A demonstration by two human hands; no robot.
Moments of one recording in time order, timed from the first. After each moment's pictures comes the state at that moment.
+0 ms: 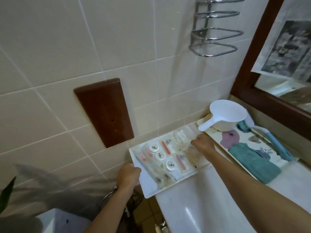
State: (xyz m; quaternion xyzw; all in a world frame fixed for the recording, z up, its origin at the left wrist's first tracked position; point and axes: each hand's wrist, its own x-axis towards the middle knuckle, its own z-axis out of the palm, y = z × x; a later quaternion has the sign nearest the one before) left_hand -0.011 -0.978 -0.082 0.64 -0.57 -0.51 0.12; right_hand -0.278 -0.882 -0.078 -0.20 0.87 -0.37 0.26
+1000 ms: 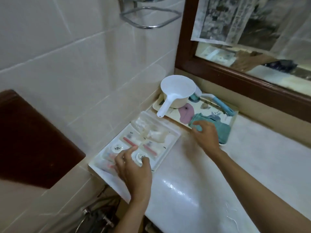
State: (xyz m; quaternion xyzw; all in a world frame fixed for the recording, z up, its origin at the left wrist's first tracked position) left_hand -0.099 -0.929 -0.083 0.44 -0.72 -0.46 0.26; right_hand -0.284 -0.784 -0.080 -0.09 0.93 -0.36 -0.03
